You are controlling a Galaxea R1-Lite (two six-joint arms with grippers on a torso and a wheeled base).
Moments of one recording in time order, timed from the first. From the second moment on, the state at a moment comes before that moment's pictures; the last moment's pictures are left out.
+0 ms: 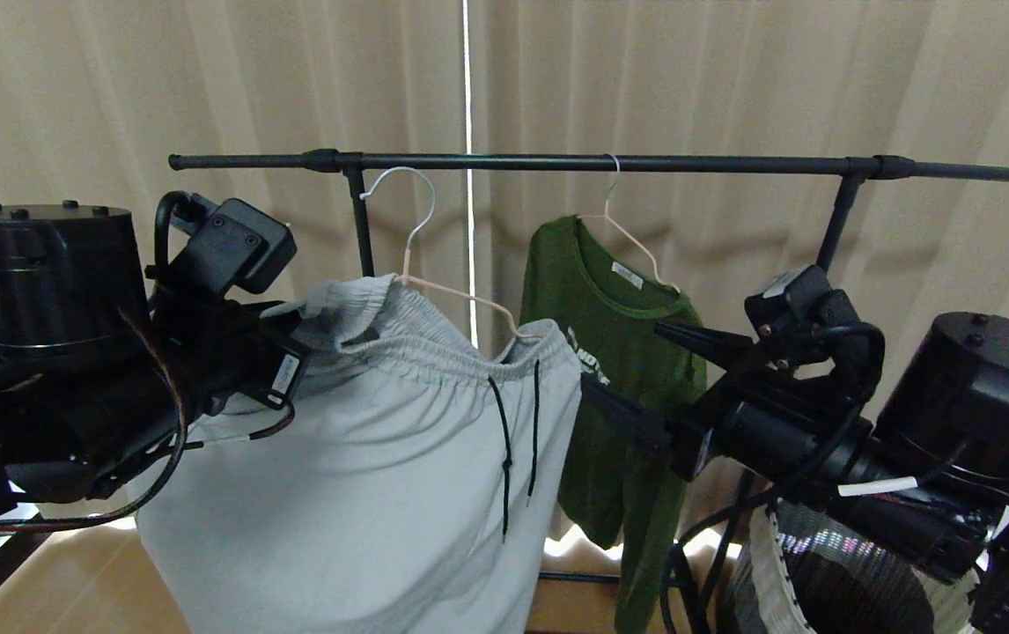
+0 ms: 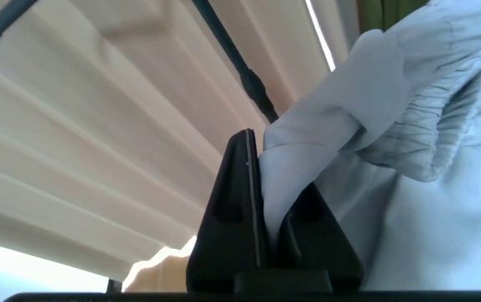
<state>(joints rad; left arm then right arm) -0.44 1.49 -0.78 -0.48 0.36 0.45 0.67 1.65 -0.54 -1.08 0.01 -0.05</state>
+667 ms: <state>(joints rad) -0.49 1.51 -0.76 -0.50 0.35 0.38 0.67 1.58 -0.43 -1.09 0.07 -0.10</state>
